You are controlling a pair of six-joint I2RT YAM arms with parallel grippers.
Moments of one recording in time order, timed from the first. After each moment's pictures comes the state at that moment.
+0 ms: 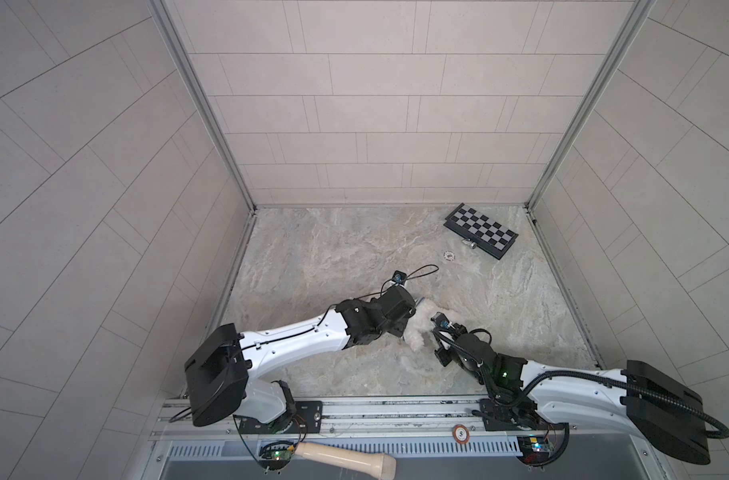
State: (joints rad) left arm -1.05 1.42 0.97 -0.46 -0.30 -0.51; right arm 1.01 0.99 0.14 0.36 0.42 0.06
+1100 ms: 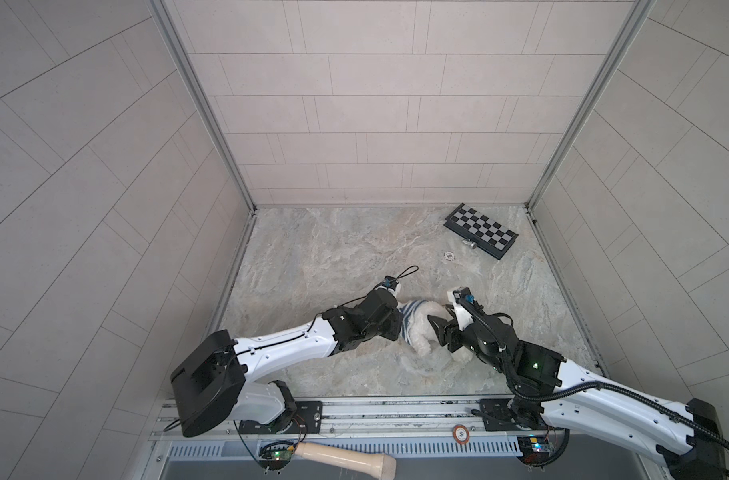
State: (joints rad) left arm -0.96 1.34 0.76 -0.20 -0.06 -0.54; right arm 0.95 0.72 0.45 -0.21 0.30 0.40
